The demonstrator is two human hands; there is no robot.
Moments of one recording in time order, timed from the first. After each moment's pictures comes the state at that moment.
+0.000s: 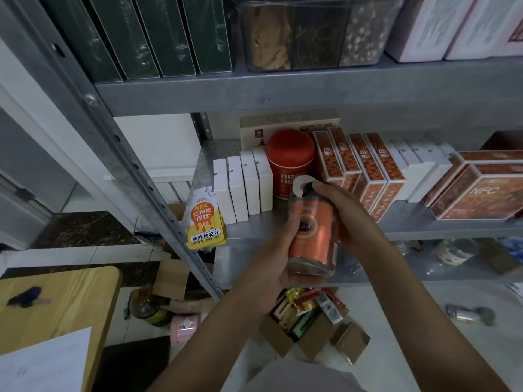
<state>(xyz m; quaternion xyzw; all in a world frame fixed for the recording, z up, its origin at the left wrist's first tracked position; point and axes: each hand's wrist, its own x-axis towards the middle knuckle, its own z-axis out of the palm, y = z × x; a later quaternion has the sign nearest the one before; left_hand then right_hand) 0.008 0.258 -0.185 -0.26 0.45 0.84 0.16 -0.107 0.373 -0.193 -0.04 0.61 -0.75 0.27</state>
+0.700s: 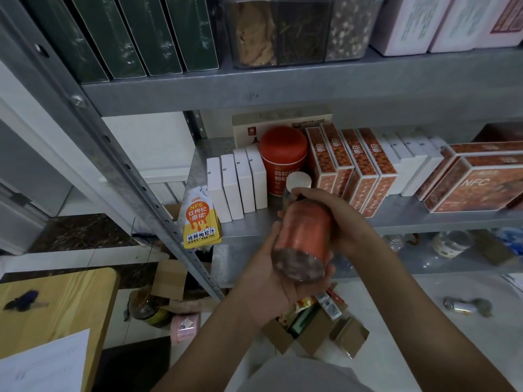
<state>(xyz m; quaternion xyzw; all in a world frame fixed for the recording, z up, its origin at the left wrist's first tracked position) 0.022 0.268 -0.183 -0.28 0.22 0.90 0.23 -0.097 0.374 -0.193 0.03 0.55 -0.75 0.36</state>
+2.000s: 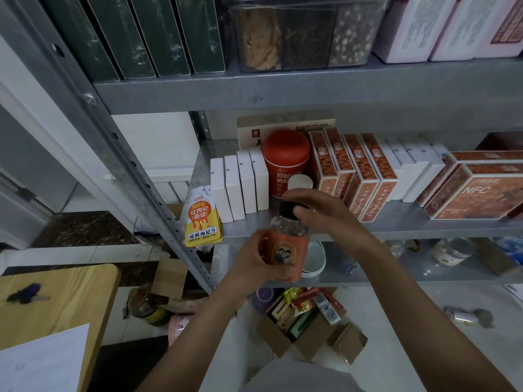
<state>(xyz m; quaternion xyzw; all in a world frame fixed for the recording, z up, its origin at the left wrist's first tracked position) 0.012 0.231 -0.236 -0.18 0.74 0.64 0.07 -0.101 0.384 -0.200 -0.28 0.70 -0.62 0.22</state>
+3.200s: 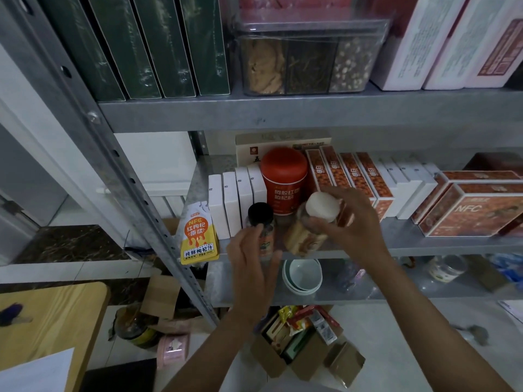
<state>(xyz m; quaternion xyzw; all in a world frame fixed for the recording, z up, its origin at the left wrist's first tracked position) -0.012 0.245 -0.288 -0.07 0.83 0.37 -0.42 -0.116 0.400 -0.198 -0.28 0.82 -0.47 -0.13</state>
